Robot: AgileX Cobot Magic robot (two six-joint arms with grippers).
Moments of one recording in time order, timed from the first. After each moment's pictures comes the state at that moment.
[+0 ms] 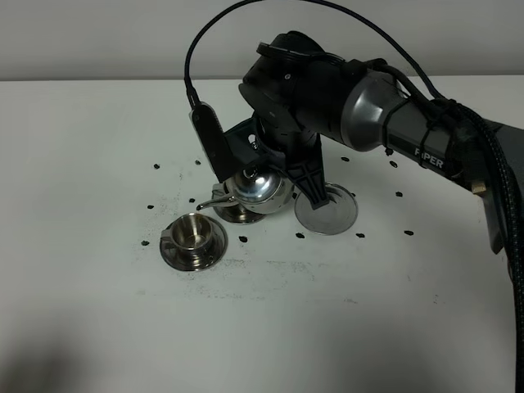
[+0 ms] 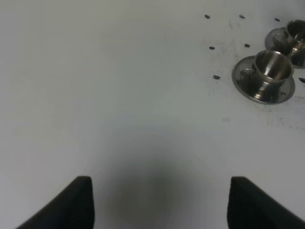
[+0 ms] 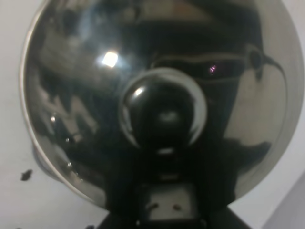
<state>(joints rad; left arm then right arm) -0.02 0.00 -0.46 -0.01 1.05 -0.03 0.78 2.13 -1.81 -0.38 1.09 -1.07</state>
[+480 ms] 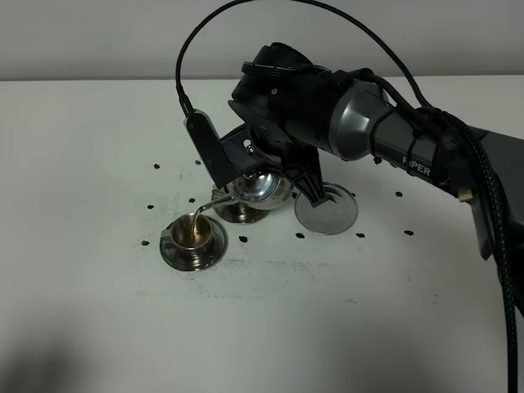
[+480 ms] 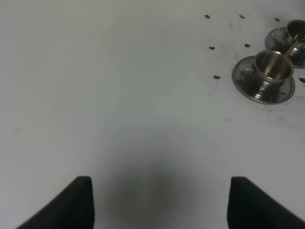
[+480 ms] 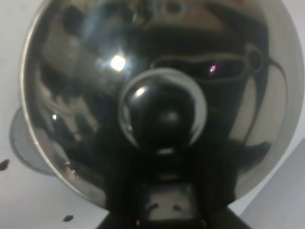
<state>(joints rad) -0.02 0.00 -0.46 -0.01 1.05 -0.03 0.80 2.15 -1.81 -0.46 1.07 -1.06</state>
